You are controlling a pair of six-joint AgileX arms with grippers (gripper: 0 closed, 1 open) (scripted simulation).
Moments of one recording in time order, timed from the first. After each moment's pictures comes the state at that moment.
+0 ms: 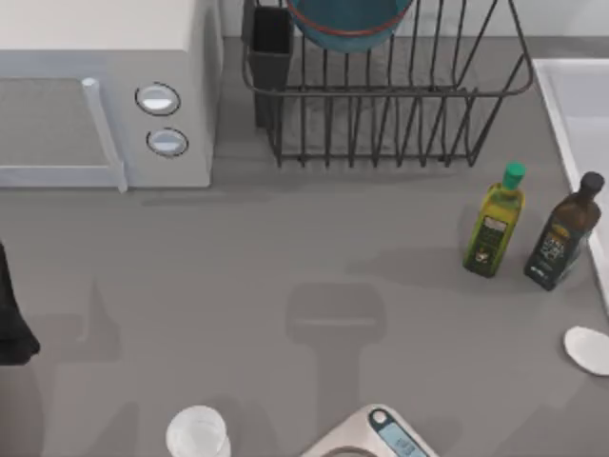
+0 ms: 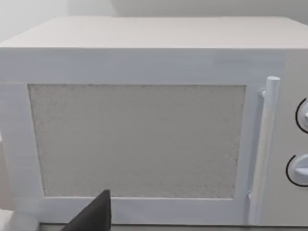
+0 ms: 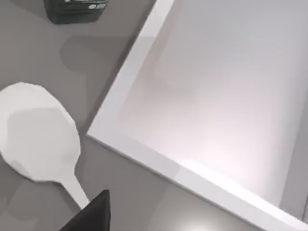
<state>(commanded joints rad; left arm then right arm) 0.00 0.00 0.00 0.00 0.00 0.00 -0.06 0.73 0.48 -0.56 0.00 -0.62</state>
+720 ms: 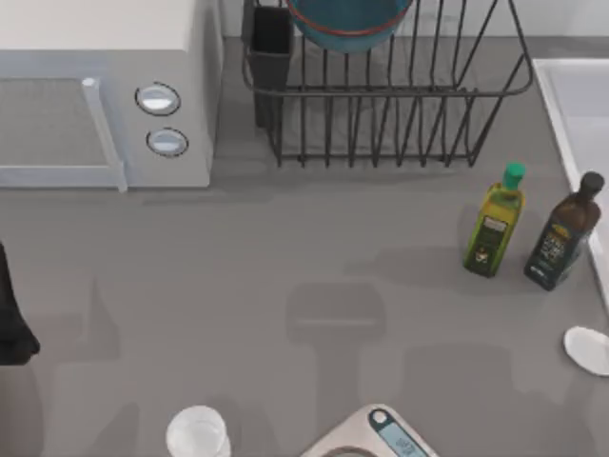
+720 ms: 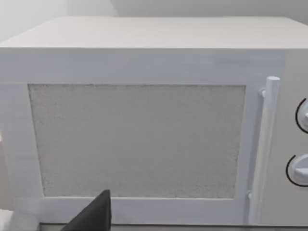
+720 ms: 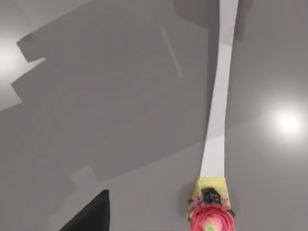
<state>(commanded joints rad) 0.00 0.00 0.00 0.00 0.00 0.00 -0.13 1.42 0.90 -1.06 0.00 -1.17</state>
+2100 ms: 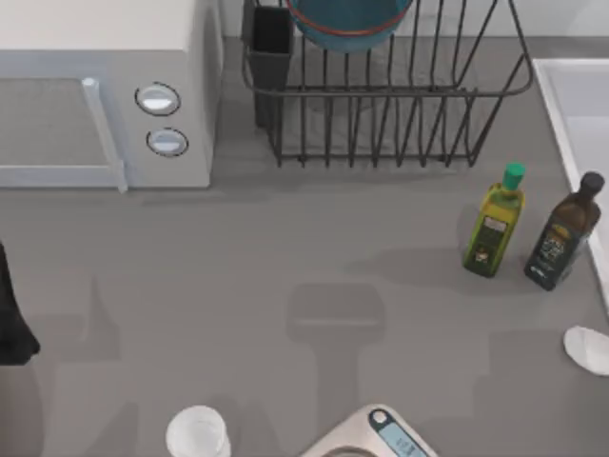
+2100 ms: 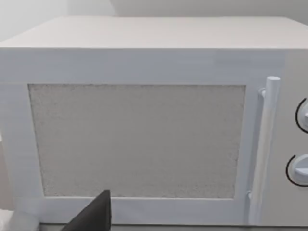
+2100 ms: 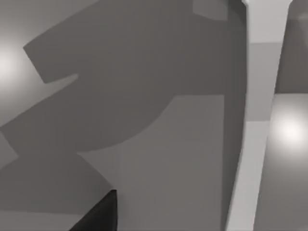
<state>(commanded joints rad) 0.00 0.00 0.00 0.00 0.00 0.00 -0.12 1.64 0.65 -0.59 0.00 -1.17</state>
